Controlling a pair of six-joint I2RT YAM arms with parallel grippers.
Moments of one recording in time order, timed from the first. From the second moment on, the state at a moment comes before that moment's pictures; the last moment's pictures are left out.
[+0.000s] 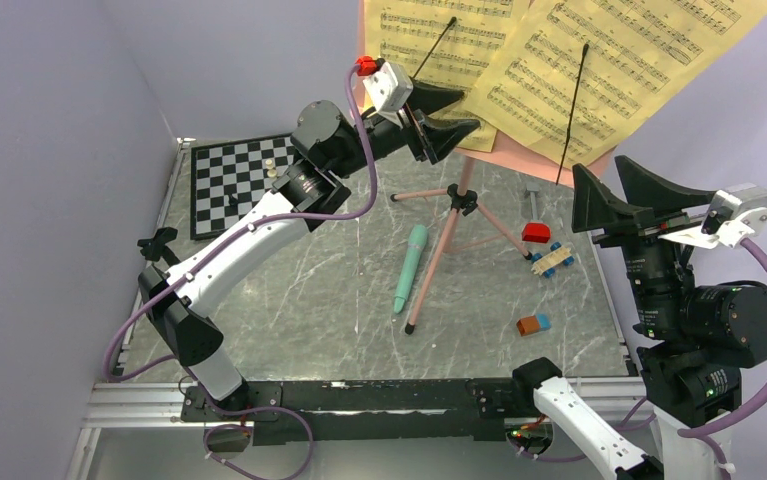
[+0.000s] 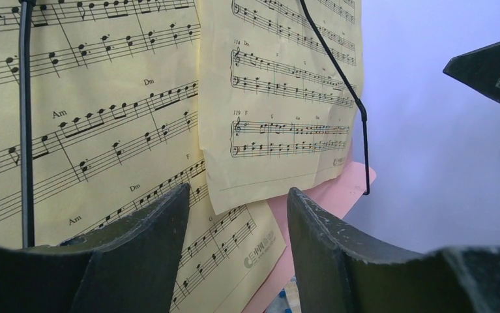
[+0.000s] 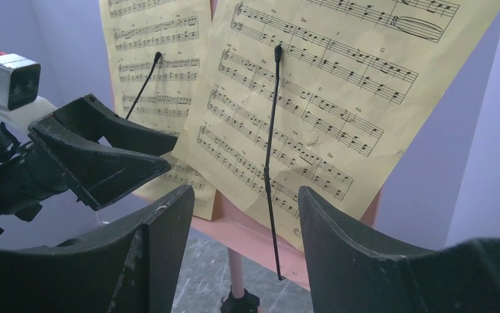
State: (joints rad) left arm -0.82 1.65 1.80 0.33 0.40 -0.11; right arm 0.38 0.62 1.43 -0.32 0.10 0.02
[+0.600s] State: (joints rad) left arm -0.82 1.65 1.80 0.31 0.40 -0.11; right arm 0.38 0.62 1.43 -0.32 0.09 0.02
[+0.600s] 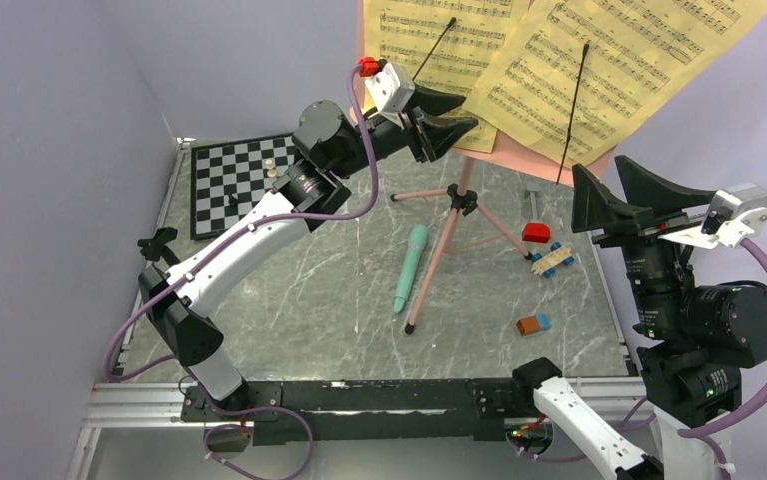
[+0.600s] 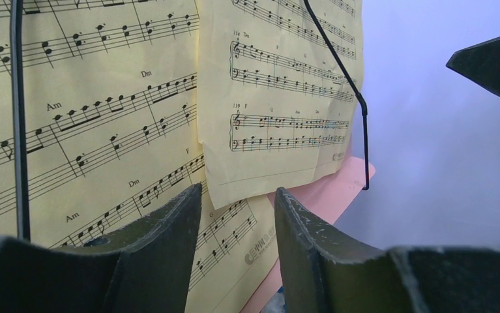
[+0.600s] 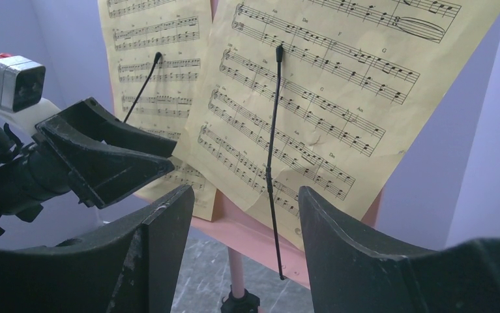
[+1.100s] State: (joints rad) left arm -0.82 1.65 1.80 0.31 0.38 -0.11; right arm 0.38 0.62 1.43 -0.32 0.09 0.02
